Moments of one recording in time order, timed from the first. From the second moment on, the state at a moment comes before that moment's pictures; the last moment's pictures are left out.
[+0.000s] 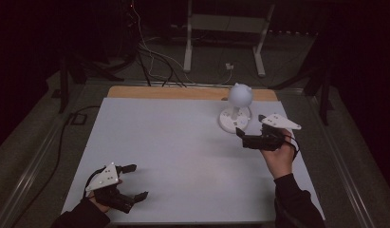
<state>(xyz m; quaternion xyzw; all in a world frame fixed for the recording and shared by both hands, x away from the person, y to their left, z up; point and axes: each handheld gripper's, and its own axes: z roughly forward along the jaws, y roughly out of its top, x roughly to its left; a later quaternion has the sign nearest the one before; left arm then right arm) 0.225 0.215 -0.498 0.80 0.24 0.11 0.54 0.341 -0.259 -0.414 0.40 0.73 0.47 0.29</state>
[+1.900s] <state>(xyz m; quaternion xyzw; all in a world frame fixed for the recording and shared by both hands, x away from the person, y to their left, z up) 0.226 0.216 -0.498 0.80 0.24 0.11 0.54 0.429 -0.280 -0.470 0.50 0.70 0.43 0.28</state>
